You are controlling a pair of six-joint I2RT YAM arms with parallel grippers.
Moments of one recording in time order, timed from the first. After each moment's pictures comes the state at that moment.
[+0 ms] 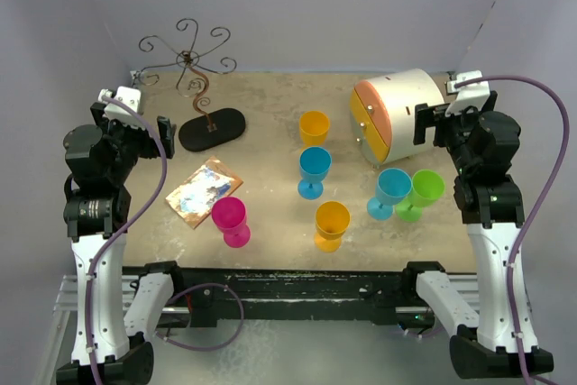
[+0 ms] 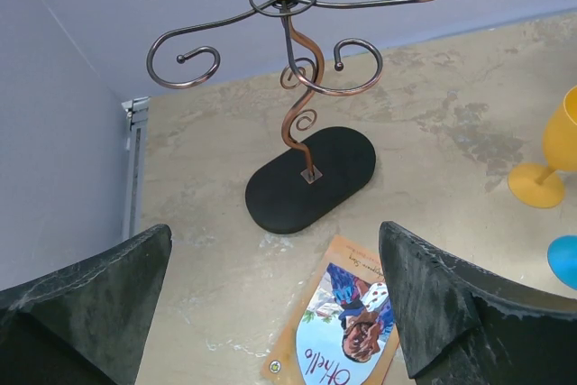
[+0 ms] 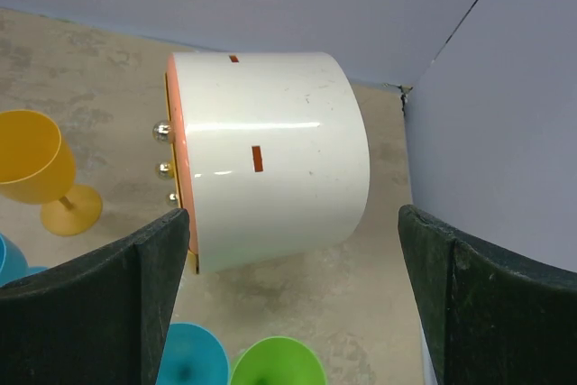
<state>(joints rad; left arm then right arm) 0.12 0.77 1.11 -0.49 0.25 0.14 0.01 0.85 1.20 -0.51 0.00 -0.22</state>
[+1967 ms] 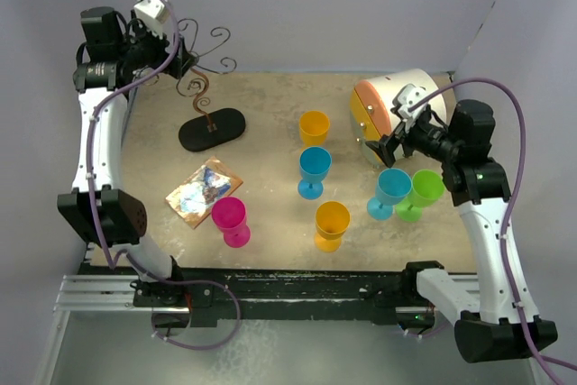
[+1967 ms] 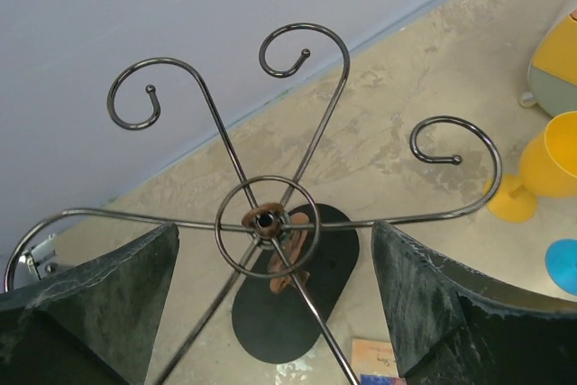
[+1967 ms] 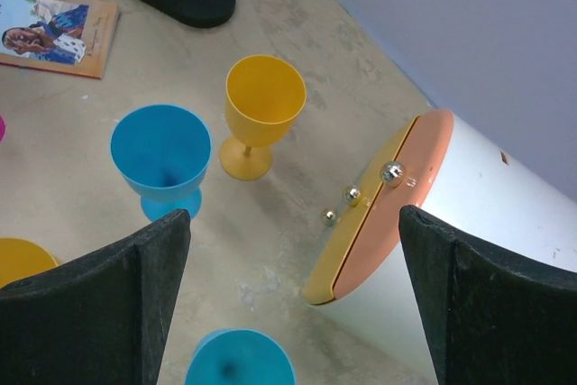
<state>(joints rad) 0.12 1.65 1.89 -0.57 0.64 0.29 0.06 0.96 1.19 -0.56 -0.67 -0.51</state>
